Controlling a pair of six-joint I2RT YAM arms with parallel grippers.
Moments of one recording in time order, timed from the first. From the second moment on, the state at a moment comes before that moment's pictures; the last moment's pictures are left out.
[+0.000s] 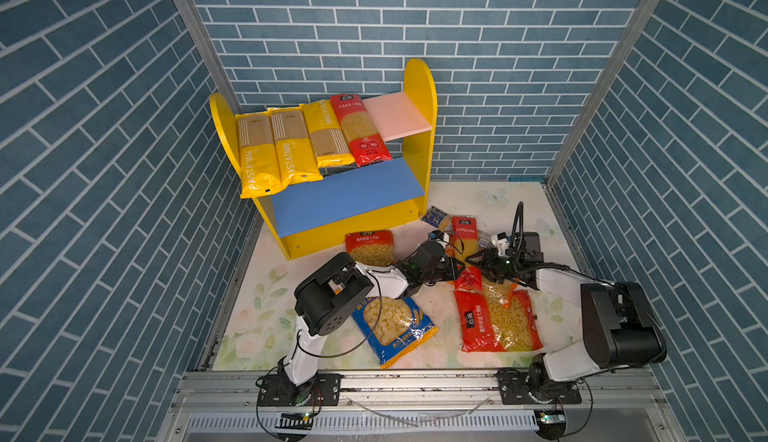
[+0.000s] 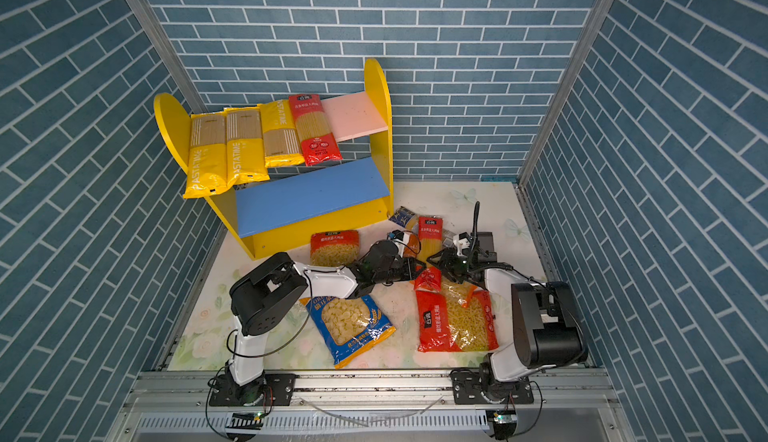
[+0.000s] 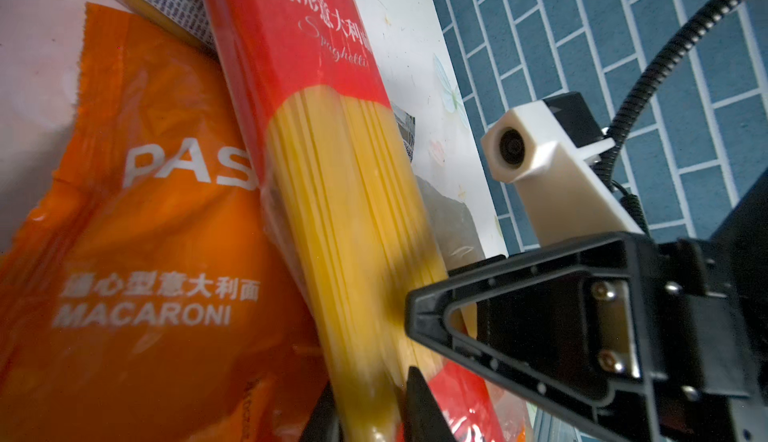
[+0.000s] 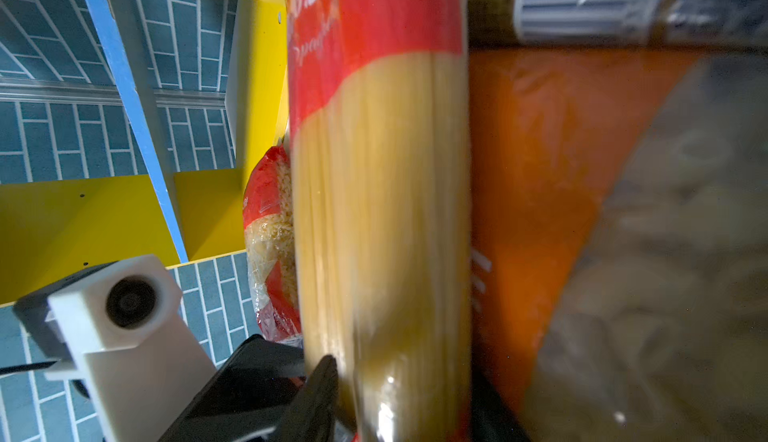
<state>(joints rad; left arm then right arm) -0.91 2.02 1.10 0.44 0.21 -0.91 0.13 1.52 0.63 0.02 -0.75 0.74</state>
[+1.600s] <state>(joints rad) -0.72 1.11 0.46 0.48 0.21 -0.94 0.63 1.07 0.60 0.16 -0.66 1.00</state>
